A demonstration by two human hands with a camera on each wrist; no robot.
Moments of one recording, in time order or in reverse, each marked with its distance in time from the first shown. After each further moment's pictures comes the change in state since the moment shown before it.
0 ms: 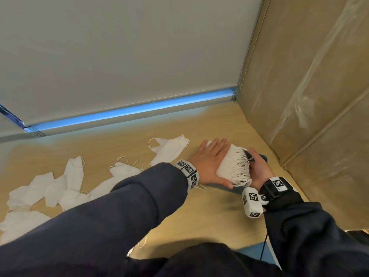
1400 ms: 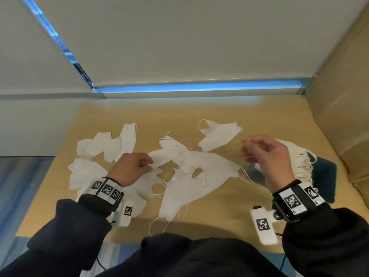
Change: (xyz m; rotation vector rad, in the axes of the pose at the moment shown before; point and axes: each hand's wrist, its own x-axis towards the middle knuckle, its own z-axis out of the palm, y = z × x) left_hand -0.327 -0.136 -0.001 -0.573 0.167 -0.931; right_hand -0.051 0.079 0.127 -0.772 -0.134 -0.712
